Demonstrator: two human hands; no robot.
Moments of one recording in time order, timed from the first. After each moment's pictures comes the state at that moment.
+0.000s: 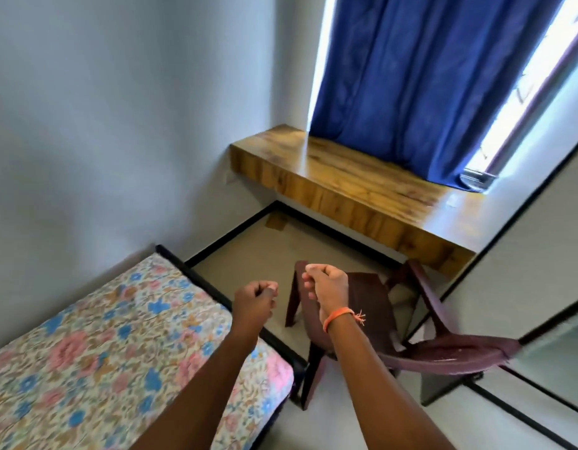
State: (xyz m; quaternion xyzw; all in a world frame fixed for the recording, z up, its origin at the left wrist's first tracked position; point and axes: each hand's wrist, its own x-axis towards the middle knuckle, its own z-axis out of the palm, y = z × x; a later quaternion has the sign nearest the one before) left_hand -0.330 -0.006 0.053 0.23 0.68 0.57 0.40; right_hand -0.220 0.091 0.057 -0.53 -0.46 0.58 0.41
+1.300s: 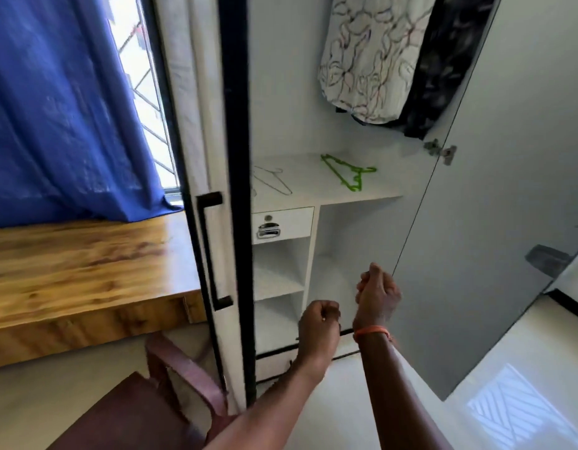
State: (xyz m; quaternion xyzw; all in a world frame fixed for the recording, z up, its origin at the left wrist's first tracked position) left_hand 0.315 0.300 0.077 0.56 0.46 0.33 0.60; right_hand 0.414 0.306 0.093 -0.59 -0.08 0.11 0.79
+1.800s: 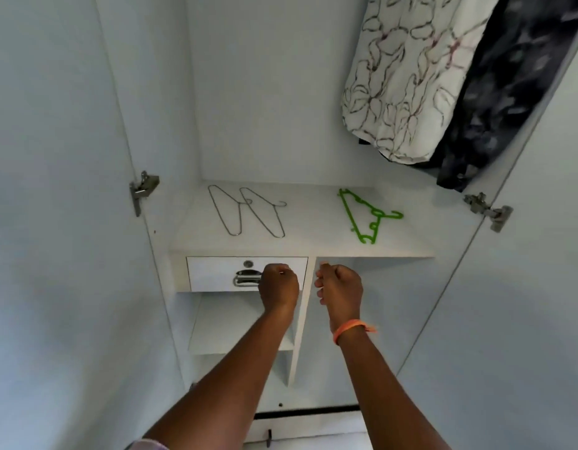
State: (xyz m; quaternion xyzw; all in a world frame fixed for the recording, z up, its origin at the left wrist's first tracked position) left_hand 0.486 0.536 0.113 0.48 0.59 0.46 0.45; right_hand 0.566 0.479 0.127 -0.64 -0.32 0.25 0.65
